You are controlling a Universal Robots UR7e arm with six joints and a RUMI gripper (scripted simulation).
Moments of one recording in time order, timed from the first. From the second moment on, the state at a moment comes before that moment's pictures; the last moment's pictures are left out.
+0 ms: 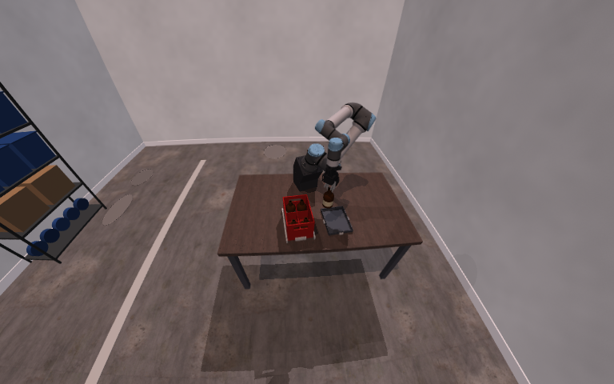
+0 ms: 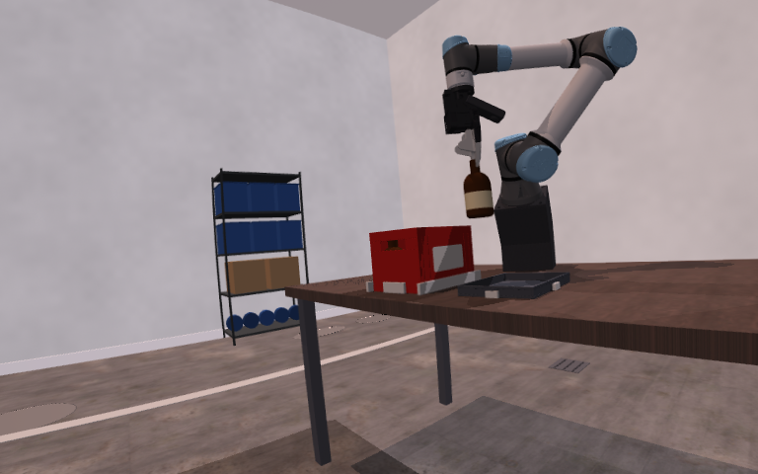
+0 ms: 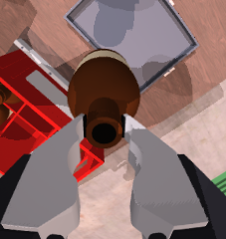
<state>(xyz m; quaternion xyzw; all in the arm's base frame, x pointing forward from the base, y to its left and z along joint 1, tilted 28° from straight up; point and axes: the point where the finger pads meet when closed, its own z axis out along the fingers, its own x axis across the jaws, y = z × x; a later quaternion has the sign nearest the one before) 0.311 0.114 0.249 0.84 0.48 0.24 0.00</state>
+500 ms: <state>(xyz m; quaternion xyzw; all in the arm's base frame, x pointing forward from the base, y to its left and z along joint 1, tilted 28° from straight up) 0.306 0.138 0.253 0.84 0.48 0.24 0.00</state>
